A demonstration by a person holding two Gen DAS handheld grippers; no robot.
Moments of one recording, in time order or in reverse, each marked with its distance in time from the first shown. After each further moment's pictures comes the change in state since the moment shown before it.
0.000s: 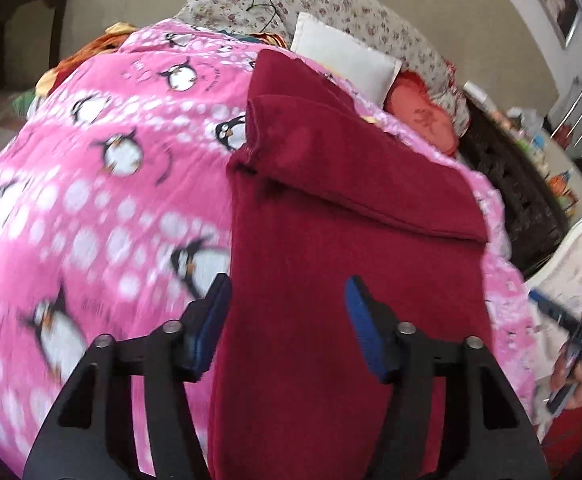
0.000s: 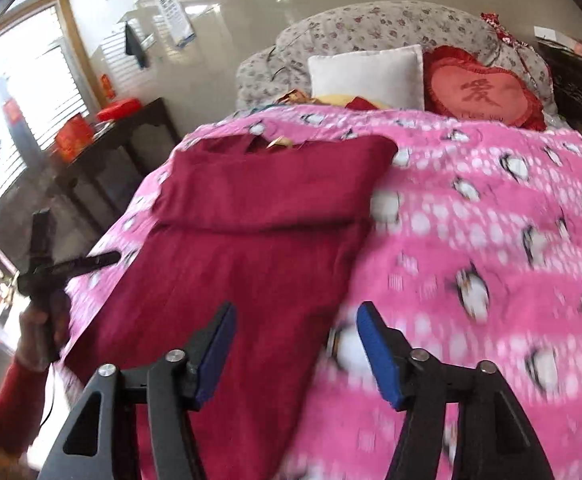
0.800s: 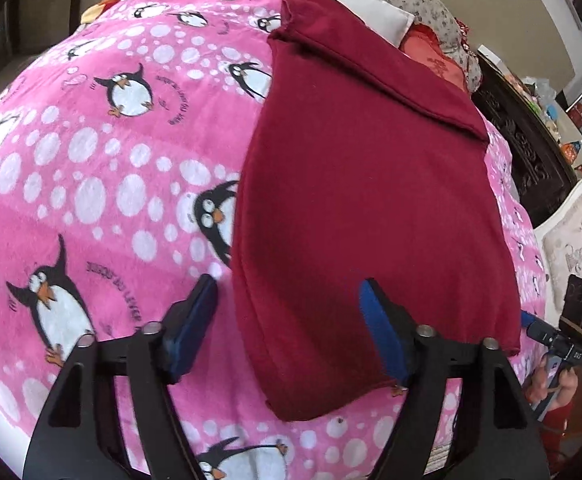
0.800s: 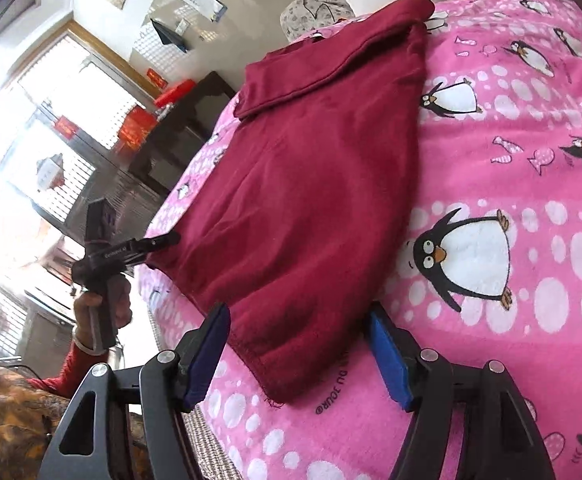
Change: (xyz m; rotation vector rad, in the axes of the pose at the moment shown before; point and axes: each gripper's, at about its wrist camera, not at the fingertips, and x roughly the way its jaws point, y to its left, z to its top) left arm -0.041 0.001 -0.118 -0.016 0.152 0.067; right arm 0.016 0.029 -0.141 0.153 0.126 0.363
